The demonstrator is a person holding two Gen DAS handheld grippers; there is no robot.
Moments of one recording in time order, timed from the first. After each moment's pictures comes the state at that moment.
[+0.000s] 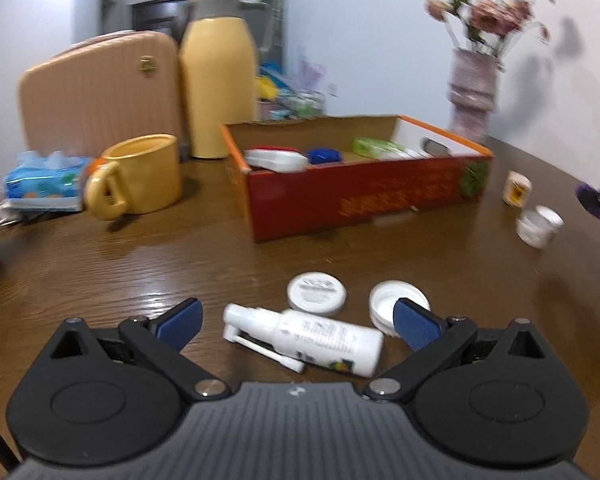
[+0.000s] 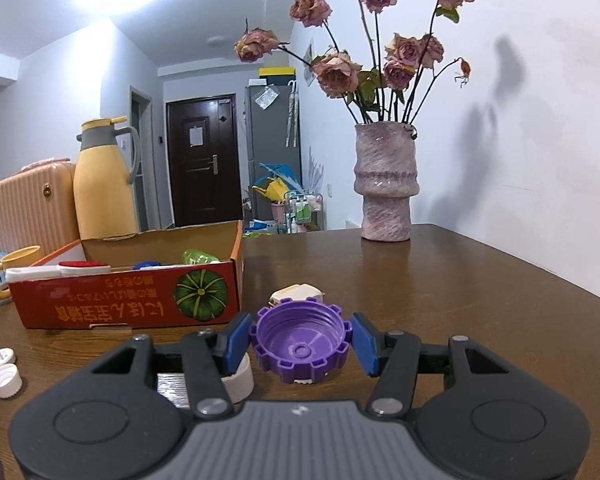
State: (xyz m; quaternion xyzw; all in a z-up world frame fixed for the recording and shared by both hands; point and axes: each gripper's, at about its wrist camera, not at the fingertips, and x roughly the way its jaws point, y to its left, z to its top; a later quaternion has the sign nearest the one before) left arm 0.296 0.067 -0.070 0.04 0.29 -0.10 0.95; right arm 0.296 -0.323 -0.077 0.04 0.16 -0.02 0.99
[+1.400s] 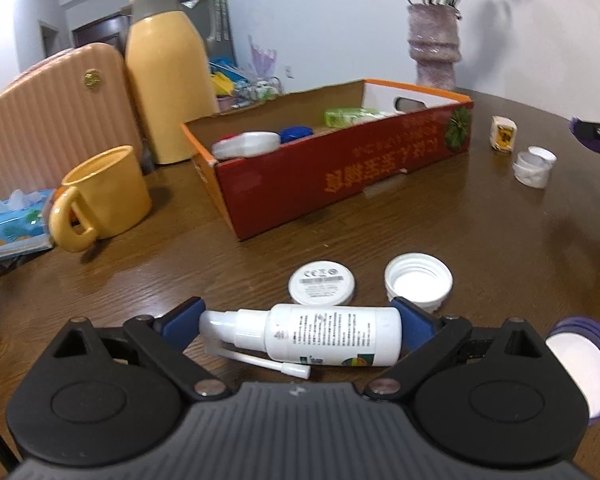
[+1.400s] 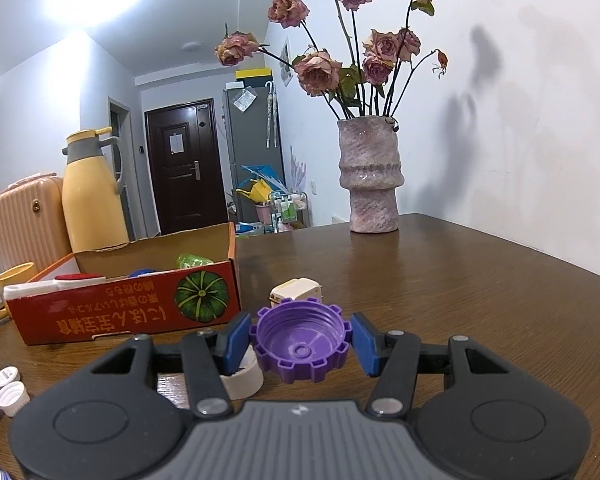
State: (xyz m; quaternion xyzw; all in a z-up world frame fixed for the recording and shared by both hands) left arm 0.321 0.065 -0.087 0.12 0.29 -0.14 0.94; right arm 0.286 -0.309 -0.078 0.07 0.16 -0.05 0.98
